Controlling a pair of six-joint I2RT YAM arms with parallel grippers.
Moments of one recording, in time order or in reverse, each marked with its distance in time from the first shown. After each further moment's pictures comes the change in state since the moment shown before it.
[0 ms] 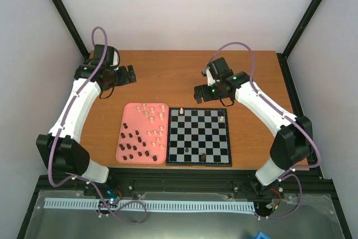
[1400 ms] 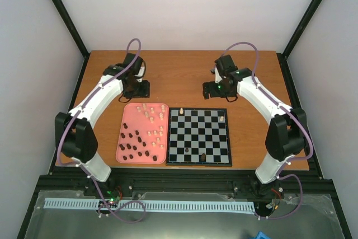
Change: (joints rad) left arm -0.180 0.152 -0.041 -0.042 -0.015 0.060; right arm -0.118 0.090 0.014 -0.003 0.016 0.009
